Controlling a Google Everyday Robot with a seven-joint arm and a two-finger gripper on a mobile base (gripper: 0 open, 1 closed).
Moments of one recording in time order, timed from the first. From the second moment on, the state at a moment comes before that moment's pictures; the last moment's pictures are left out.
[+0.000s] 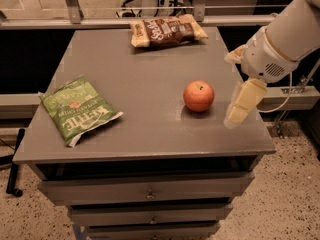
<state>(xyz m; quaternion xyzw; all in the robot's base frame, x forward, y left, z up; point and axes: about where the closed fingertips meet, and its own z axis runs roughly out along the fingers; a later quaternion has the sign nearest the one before) 0.503 -0.169 0.912 -0.62 0.75 0.07 0.23</state>
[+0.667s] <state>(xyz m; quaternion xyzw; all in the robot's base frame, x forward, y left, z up) 0.544 -0.140 0.876 -0.58 0.75 0.12 0.29</state>
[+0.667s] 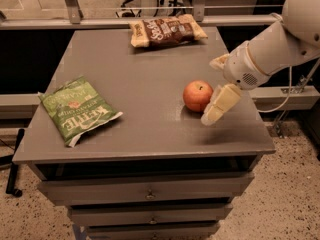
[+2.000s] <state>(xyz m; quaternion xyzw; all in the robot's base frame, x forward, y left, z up) 0.569 -0.136 0.863 -0.55 0.75 0.15 0.34</state>
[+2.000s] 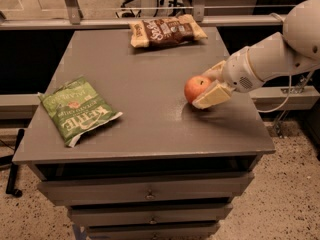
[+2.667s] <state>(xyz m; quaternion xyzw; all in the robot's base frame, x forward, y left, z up) 0.576 -0.138 0.912 -0.55 0.72 0.18 0.39</state>
